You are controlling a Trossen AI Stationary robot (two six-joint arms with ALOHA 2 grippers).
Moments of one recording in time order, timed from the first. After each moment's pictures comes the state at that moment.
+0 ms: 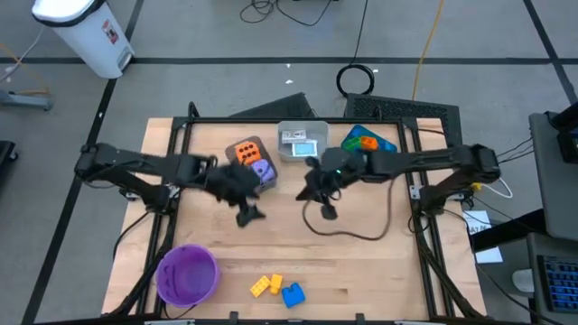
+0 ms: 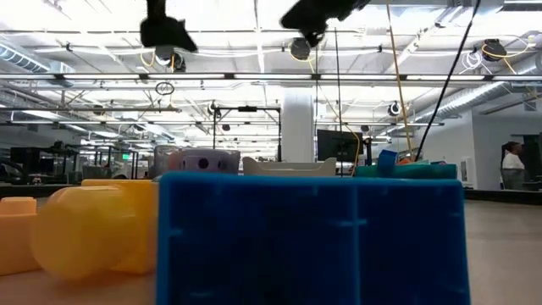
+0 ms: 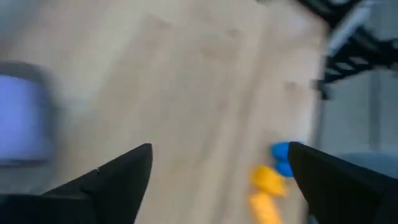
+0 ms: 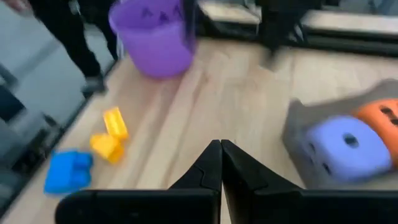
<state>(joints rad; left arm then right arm) -0.09 1.30 1.18 -0.70 0.08 -0.58 -0.02 1.50 1.24 -0.27 -0.29 -0.10</state>
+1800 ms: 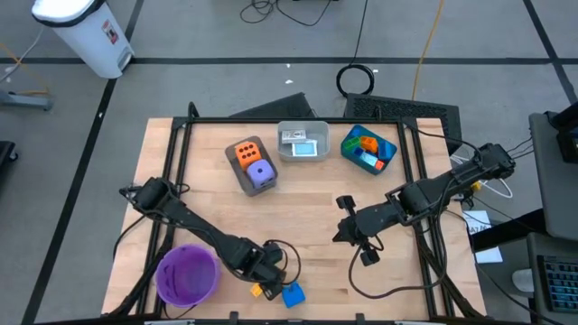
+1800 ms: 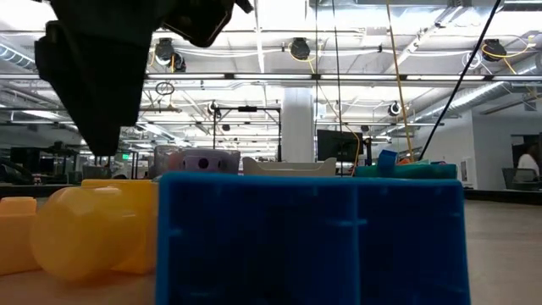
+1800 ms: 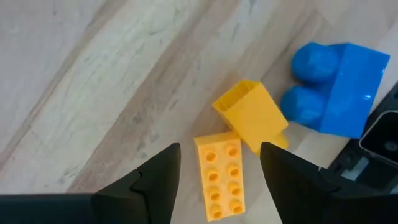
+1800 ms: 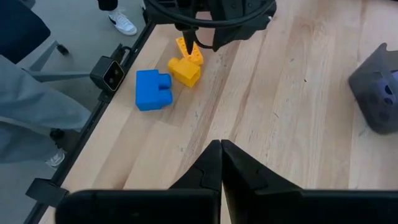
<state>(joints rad) -0.55 1.99 1.51 -0.80 0.00 -1.21 0.44 1.33 1.24 -0.66 0.05 0.08</state>
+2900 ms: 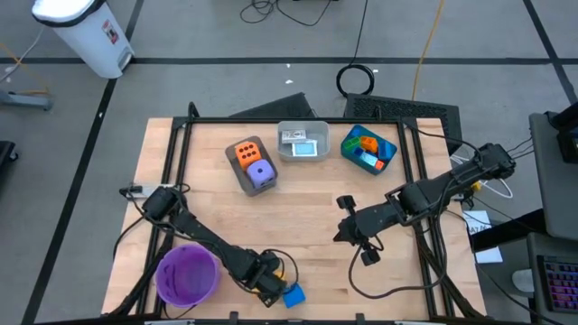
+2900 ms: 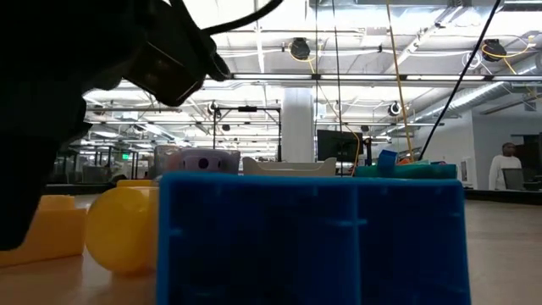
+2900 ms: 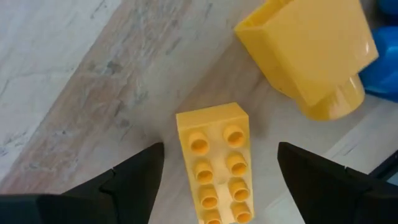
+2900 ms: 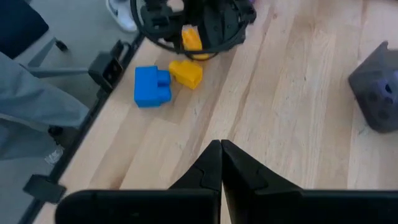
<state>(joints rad) -0.58 2.11 1.52 -0.81 0.13 -1.31 0.44 1.33 1.23 -0.66 0.05 0.07</state>
